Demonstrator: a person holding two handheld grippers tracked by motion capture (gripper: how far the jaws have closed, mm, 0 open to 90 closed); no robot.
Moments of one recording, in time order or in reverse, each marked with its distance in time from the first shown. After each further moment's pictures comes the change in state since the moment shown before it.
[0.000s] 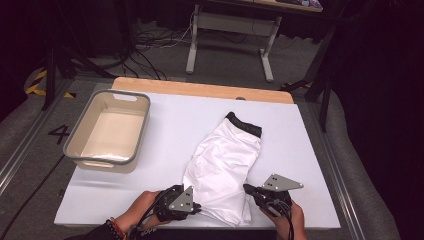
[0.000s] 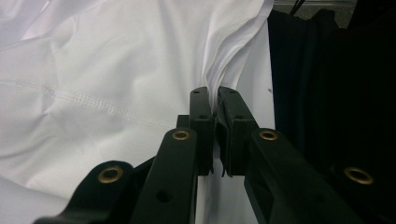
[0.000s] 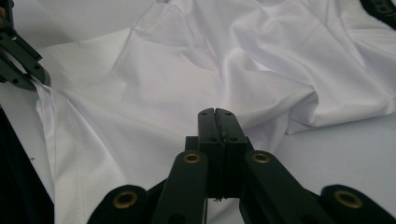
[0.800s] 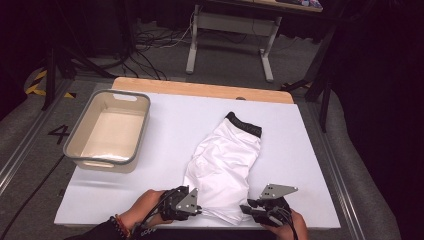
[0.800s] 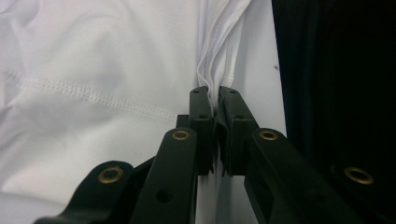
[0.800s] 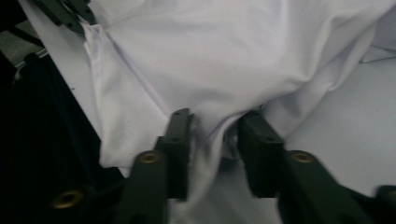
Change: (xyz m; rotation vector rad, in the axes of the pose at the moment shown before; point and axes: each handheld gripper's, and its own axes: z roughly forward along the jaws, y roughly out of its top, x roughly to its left) left arm 0.004 -0.001 0.015 0.090 -0.037 0.045; right arm 0.004 -0.026 0.003 0.164 0.160 0.032
